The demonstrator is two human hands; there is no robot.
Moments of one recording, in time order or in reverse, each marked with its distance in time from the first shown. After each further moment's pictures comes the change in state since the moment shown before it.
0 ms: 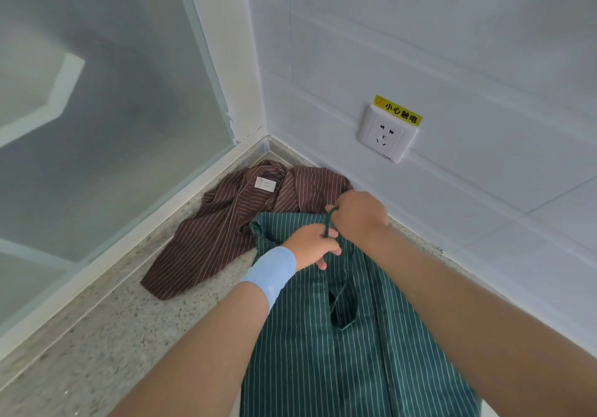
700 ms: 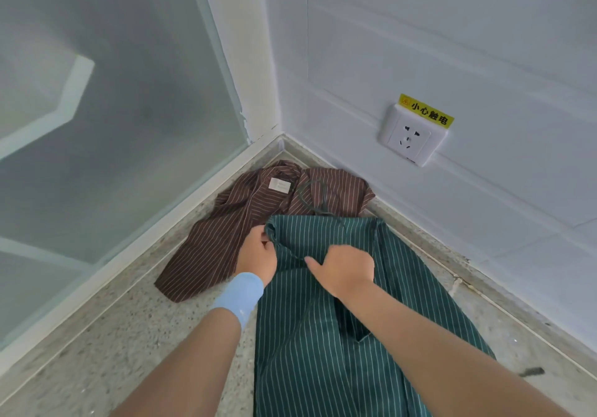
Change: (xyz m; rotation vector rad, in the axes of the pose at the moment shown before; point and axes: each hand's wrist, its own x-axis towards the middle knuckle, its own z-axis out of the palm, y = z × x) left_hand -0.001 -0.103 -0.040 -0.051 0.697 -0.159; right_hand -0.037 -0.024 0.088 -0.143 -0.123 -0.045
